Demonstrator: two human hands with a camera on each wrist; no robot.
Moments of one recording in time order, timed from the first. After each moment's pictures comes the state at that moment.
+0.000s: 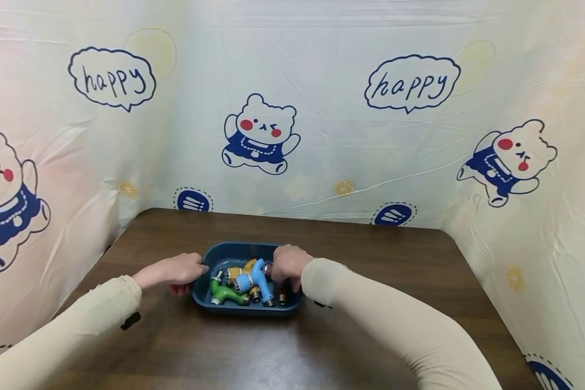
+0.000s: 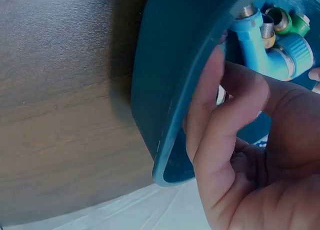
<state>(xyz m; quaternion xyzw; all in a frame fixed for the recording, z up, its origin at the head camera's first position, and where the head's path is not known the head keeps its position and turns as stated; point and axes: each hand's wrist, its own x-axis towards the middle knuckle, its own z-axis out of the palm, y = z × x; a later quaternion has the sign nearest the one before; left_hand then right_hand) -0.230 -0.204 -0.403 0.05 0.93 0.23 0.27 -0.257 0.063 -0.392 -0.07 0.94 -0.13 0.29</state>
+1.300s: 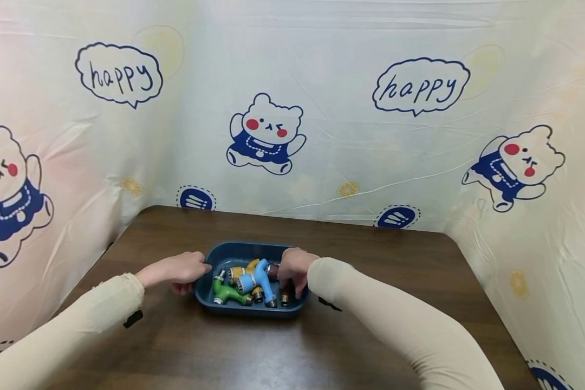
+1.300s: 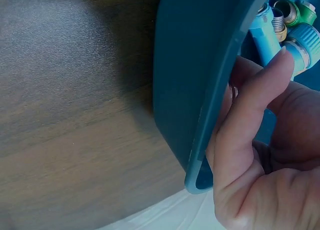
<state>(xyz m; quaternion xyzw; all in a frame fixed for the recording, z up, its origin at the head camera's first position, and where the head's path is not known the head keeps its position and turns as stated) -0.233 -0.209 -0.406 0.06 0.93 0.24 0.27 -0.266 0.069 -0.402 -0.04 0.92 -0.14 0.35</state>
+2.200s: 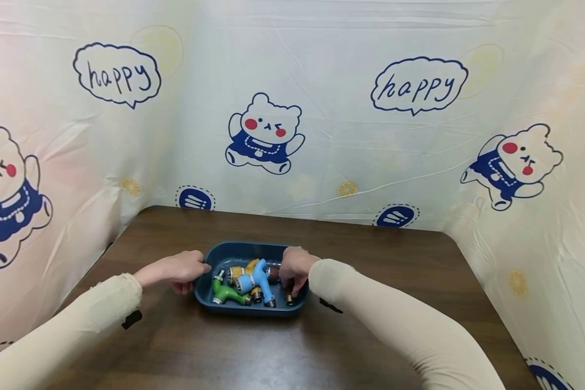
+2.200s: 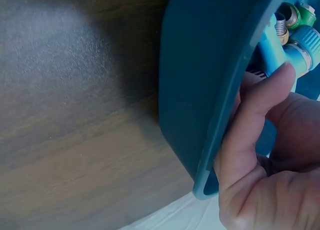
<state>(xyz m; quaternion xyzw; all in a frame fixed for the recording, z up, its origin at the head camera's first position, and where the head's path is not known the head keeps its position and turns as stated) -0.269 -0.230 -0.457 0.08 0.92 0.26 0.28 -0.265 0.073 -0.402 -0.03 0.92 -0.19 0.33</state>
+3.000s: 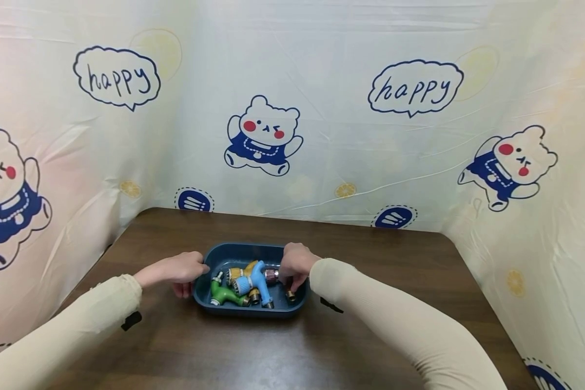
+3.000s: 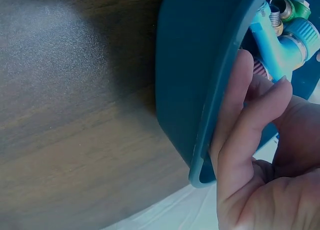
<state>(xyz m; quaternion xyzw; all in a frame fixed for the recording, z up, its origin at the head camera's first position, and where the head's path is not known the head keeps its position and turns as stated) -0.268 -0.226 -0.454 0.07 0.92 0.28 0.28 -0.269 0.074 -0.399 -0.01 0.94 -0.19 0.29</state>
